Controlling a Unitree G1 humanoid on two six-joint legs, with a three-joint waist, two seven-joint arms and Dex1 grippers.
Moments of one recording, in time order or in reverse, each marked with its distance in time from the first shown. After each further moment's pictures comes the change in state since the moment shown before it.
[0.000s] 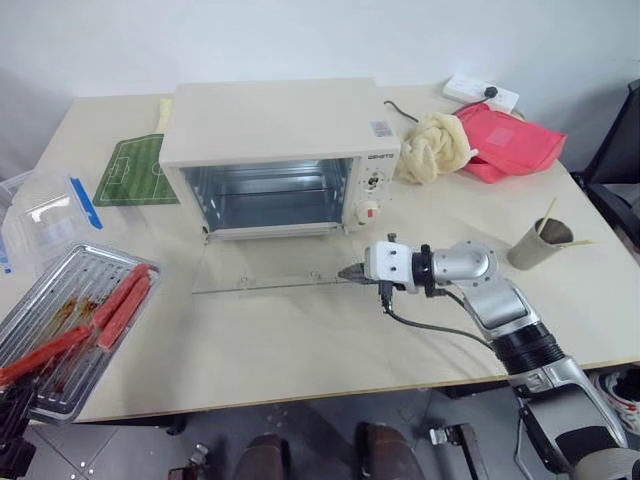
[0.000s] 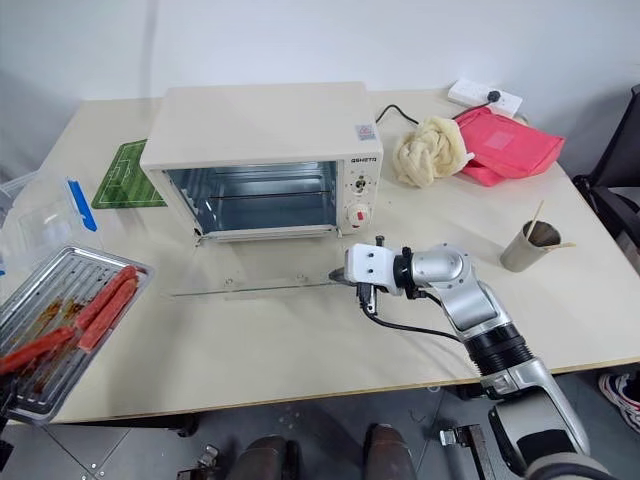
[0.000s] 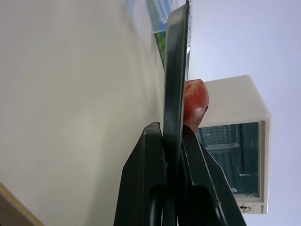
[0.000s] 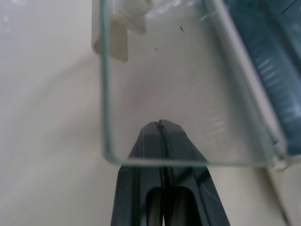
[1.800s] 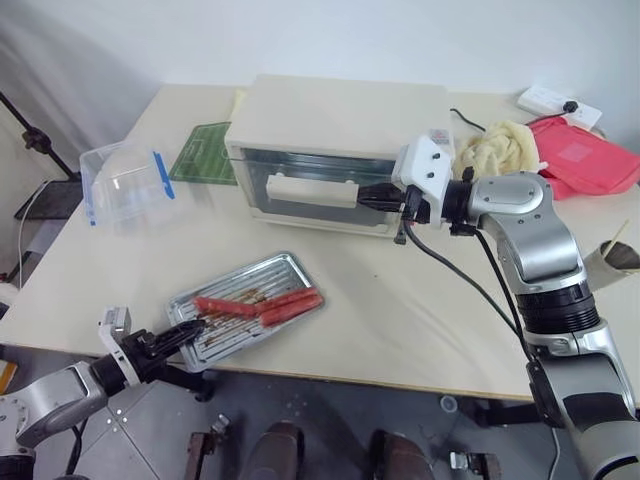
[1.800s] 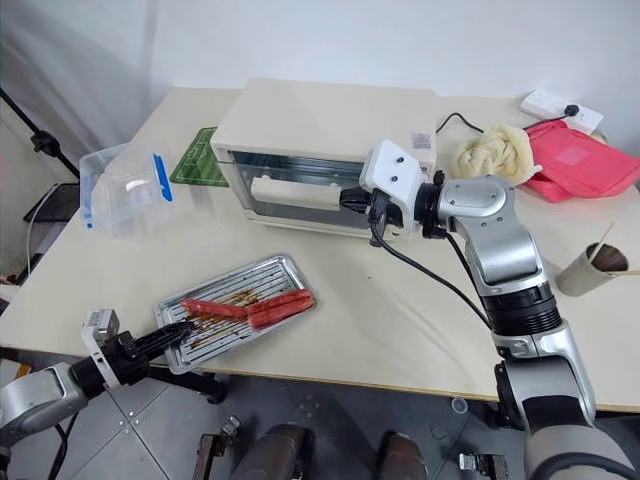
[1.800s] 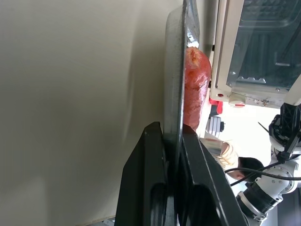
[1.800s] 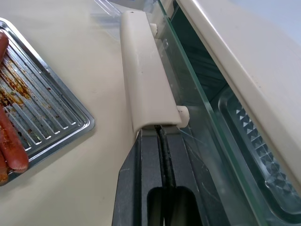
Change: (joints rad) left arm -0.529 0.477 -0.697 0.380 0.009 0.261 0.054; right arm -0.181 -0.045 -0.156 -0.119 0.147 0.344 -0.072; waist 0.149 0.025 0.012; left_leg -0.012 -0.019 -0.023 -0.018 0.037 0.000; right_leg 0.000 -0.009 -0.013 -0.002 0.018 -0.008
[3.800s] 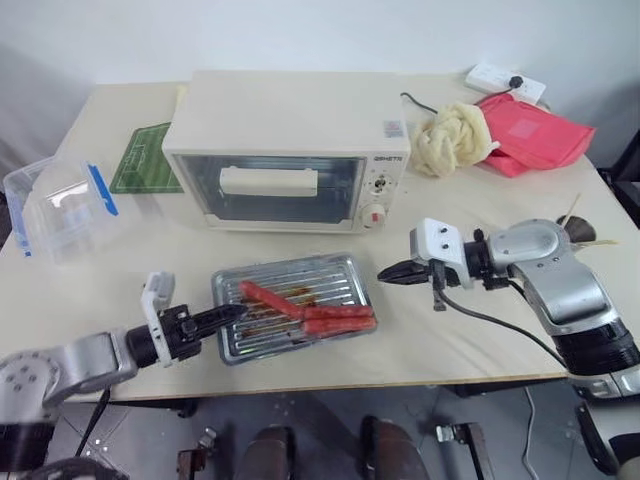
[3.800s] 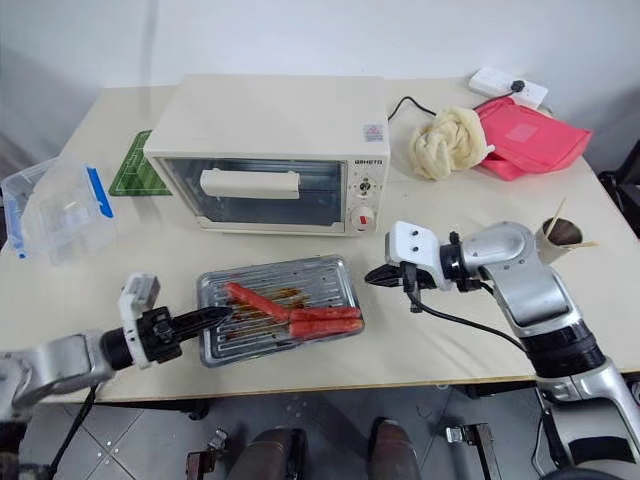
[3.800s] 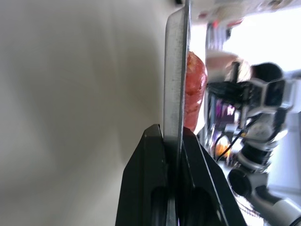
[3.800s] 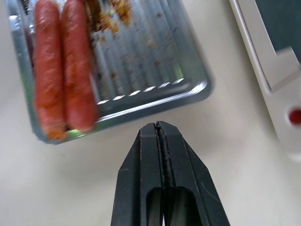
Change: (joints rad) left arm -0.278 0.069 -0.262 -0.120 0.096 0.031 -0.067; right arm 0.259 -0.226 0.042 -0.123 0.034 0.045 0.216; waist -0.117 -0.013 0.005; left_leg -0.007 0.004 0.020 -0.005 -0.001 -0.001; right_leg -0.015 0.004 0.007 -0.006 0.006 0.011
